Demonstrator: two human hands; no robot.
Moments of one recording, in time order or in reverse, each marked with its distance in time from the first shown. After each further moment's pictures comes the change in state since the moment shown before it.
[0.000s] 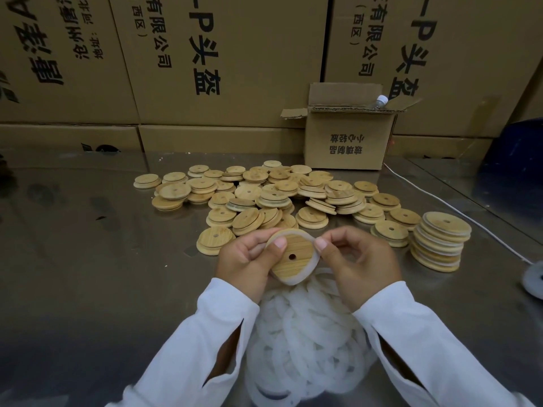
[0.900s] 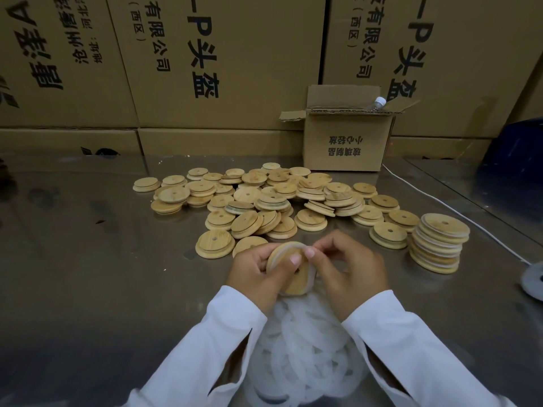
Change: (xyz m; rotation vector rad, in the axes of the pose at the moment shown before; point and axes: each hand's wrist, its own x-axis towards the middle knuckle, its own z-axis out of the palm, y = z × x) left_hand -0.005 -0.004 0.004 0.224 -0.121 0.056; right_hand -0.004 0.004 0.005 -0.160 -0.011 -0.148
